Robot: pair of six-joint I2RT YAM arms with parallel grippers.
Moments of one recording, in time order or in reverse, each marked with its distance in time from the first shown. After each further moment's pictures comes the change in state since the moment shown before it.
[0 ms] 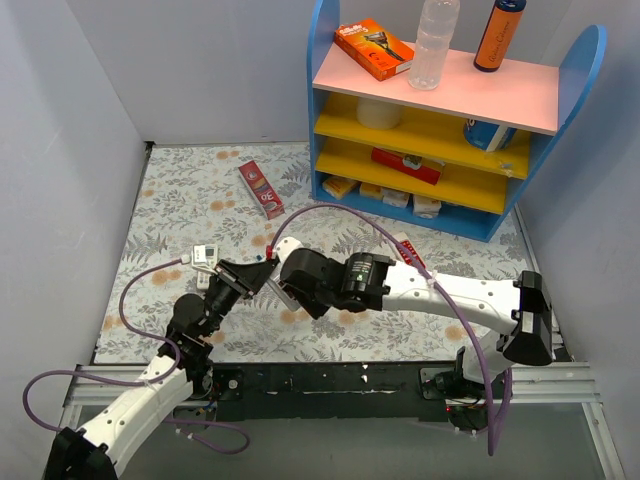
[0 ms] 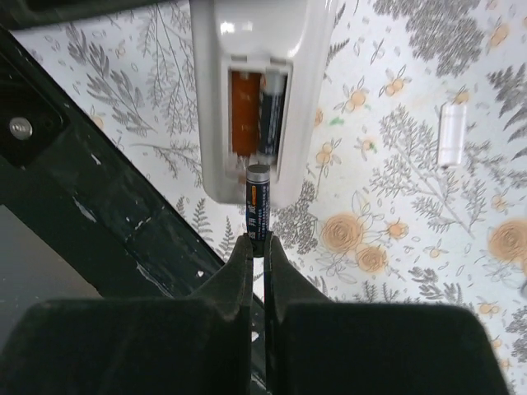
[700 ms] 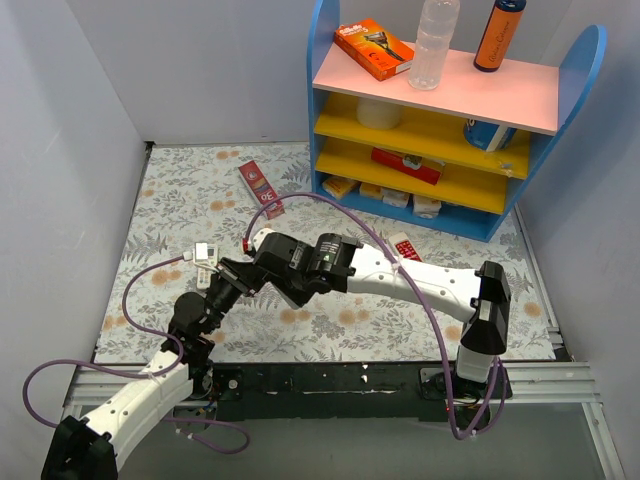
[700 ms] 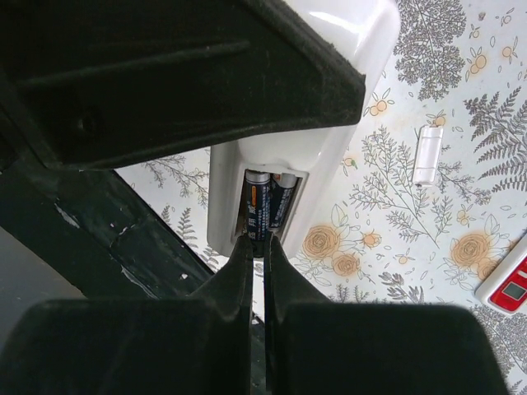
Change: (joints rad) left arm 0.000 0.096 -0.001 0.148 0.045 -0.010; right arm -0.043 0.222 0.327 -0.188 -0.013 -0.098
